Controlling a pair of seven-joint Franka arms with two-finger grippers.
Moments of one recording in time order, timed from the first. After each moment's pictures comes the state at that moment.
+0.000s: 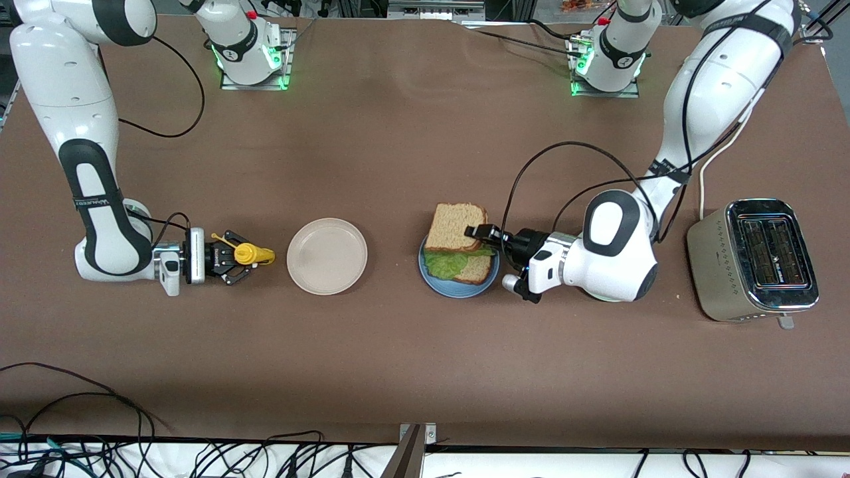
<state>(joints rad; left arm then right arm) 0.11 0.85 -0.59 -1.44 -0.66 1.94 0.26 -0.13 0.85 -0.01 -1.64 0.98 1.79 -2.27</state>
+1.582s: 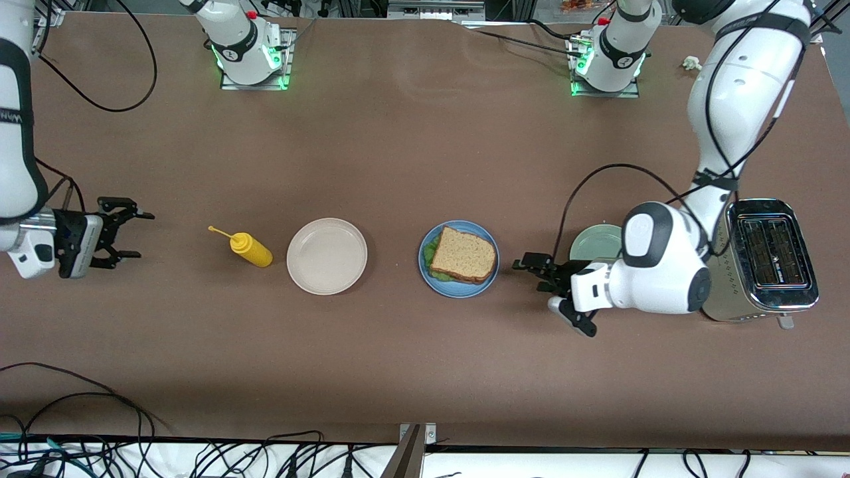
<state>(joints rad) 0.13 0.80 -0.46 -1.38 -0.36 1.98 0.41 -0.12 0.48 -0.20 -1.64 0.42 1.74 -1.47</state>
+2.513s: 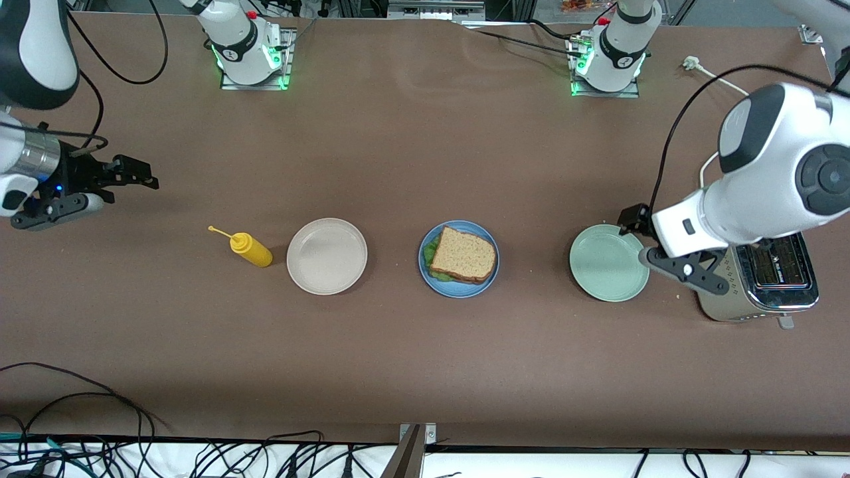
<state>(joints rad) 0.19 0.41 -0.46 -1.38 0.12 1.61 0.16 -0.09 0.08 0.03 -1.80 0.11 1.74 -0.34</state>
